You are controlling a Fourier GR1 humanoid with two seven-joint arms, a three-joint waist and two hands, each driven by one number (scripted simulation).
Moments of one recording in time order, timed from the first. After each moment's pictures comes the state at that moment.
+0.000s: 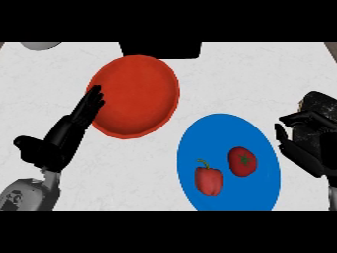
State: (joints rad) left arm -0.18 0.36 -0.27 -1.58 0.26 0.07 0.05; right arm -0.02 -0.45 0.13 -1.71 -0.01 -0.32 0.01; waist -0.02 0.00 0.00
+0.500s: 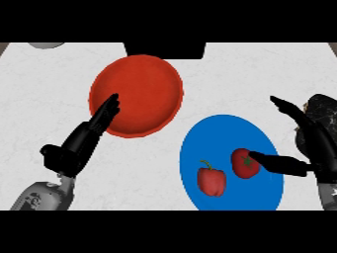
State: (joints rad) left arm -0.17 0.30 -0.32 -1.55 0.20 0.03 0.02; right arm -0.09 -0.50 0.25 -1.72 0.20 -0.26 0.20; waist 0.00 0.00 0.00
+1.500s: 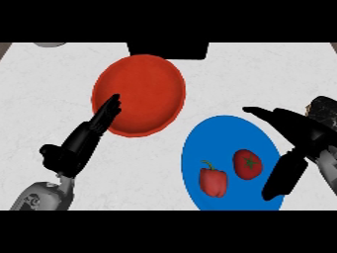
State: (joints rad) left arm -0.16 0.29 -0.31 -1.57 0.19 0.00 0.04; right arm -0.46 -0.67 0.43 -1.80 -0.15 0.40 1.05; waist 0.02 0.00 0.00
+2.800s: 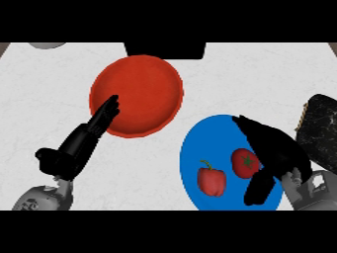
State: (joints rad) left arm -0.13 0.24 -0.26 -1.61 0.14 -0.05 0.07; right arm -0.40 -0.57 0.59 -1.82 0.22 0.34 1.05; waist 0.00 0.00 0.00
